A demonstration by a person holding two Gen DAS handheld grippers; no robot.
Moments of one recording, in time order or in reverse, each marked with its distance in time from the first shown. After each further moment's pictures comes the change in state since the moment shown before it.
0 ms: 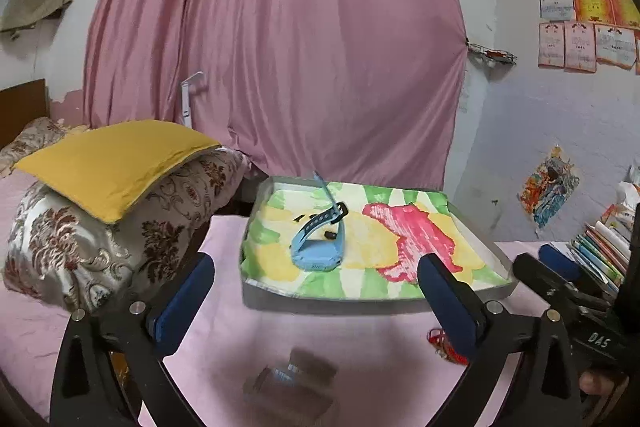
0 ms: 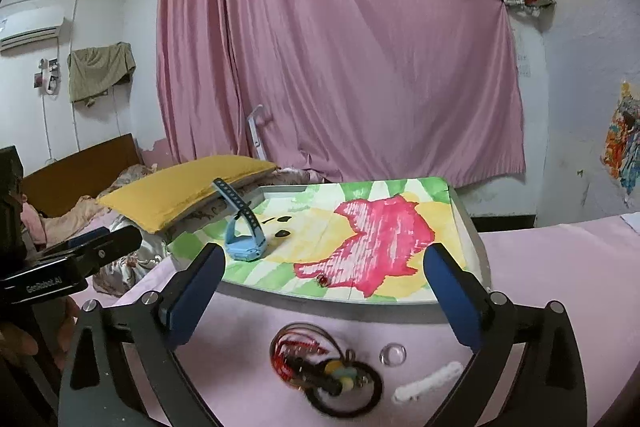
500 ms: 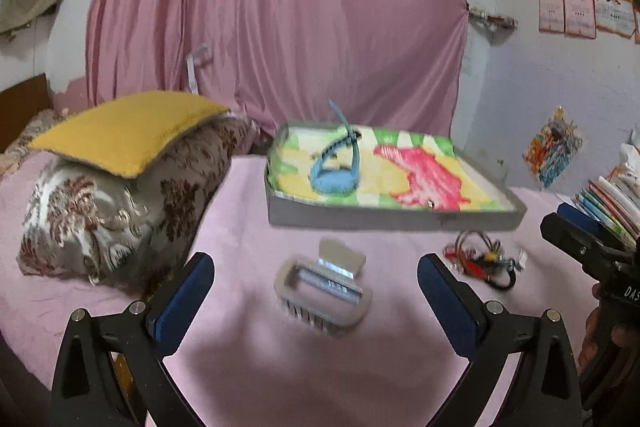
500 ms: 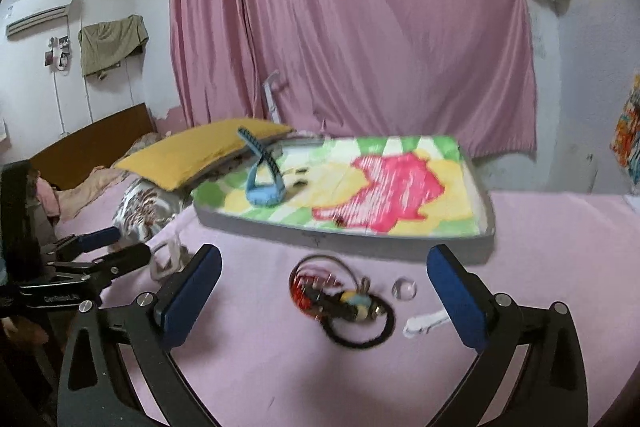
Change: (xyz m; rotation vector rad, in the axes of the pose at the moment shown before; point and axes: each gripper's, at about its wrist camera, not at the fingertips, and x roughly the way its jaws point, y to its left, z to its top) left arm -0.022 0.013 -0.043 0.047 0.142 0.019; right arm -0.011 -0.003 -0.025 -0.001 0.172 0.060
